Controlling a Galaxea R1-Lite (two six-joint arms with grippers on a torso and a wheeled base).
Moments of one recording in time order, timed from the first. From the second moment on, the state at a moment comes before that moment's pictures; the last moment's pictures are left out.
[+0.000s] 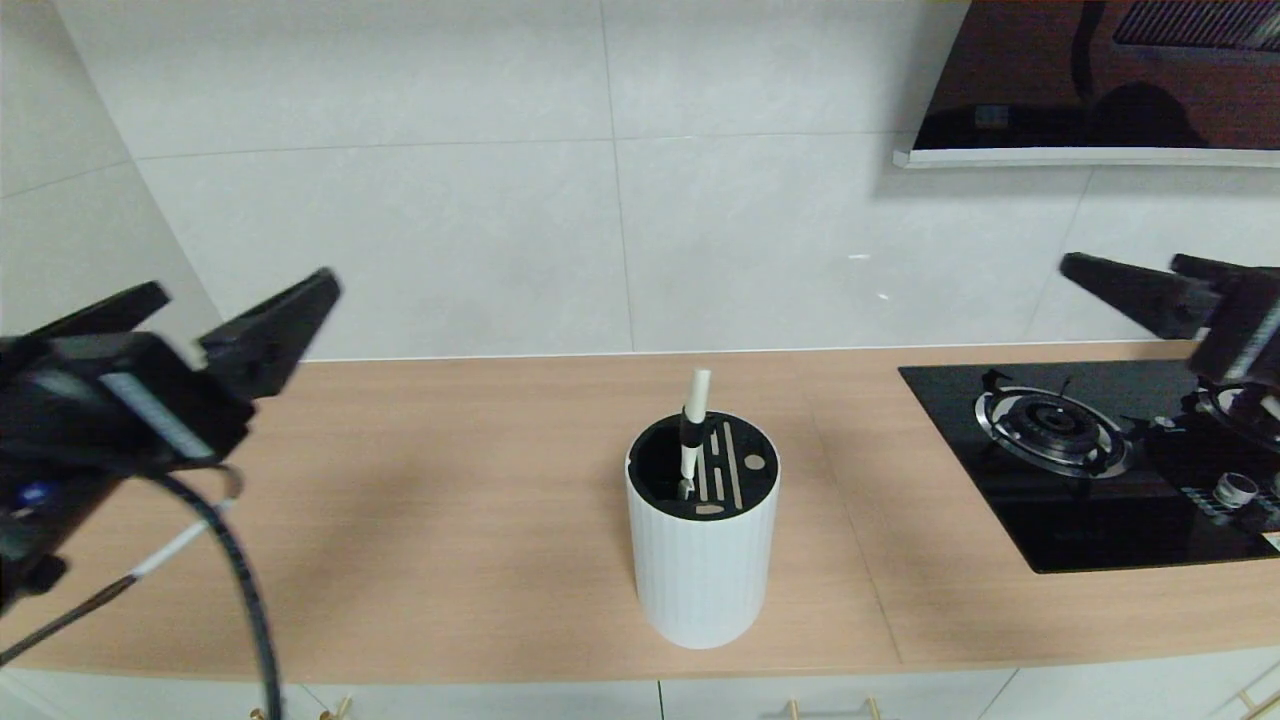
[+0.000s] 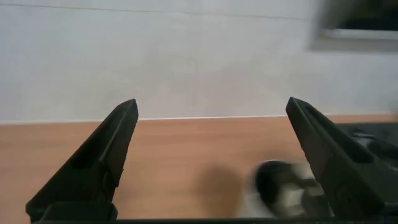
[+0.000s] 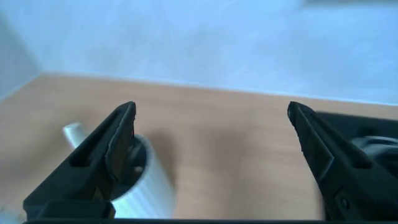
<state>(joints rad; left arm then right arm) -0.63 1.08 -0.54 -0.75 0.56 0.01 0.38 1.15 -0.71 -0.56 -0.13 0.08</state>
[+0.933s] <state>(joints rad) -0.03 0.06 -0.39 0.03 0.35 0.10 0.06 0.09 -0.42 0.15 -0.20 0.05</state>
